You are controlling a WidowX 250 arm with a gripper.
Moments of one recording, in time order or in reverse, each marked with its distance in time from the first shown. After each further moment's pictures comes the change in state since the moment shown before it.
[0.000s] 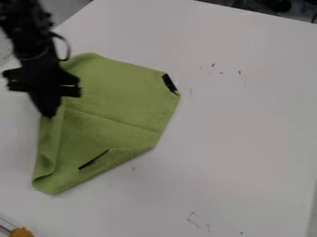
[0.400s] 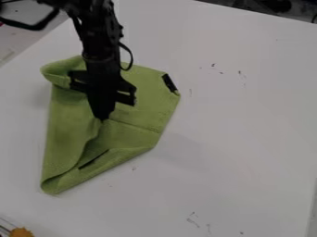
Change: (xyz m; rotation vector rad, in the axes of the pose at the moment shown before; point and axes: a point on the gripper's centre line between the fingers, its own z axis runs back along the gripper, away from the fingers) arm 0.018 -0.093 -0.006 -0.017 0.073 -0.268
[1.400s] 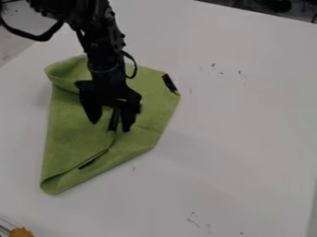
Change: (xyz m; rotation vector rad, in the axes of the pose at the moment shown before) arm 0.001 -0.015 -0.026 -0.077 0.015 -0.022
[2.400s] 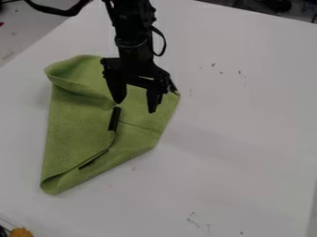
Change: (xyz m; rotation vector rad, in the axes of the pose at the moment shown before) arm 0.024 -0.037 0.030 -0.018 -0.021 -0.061
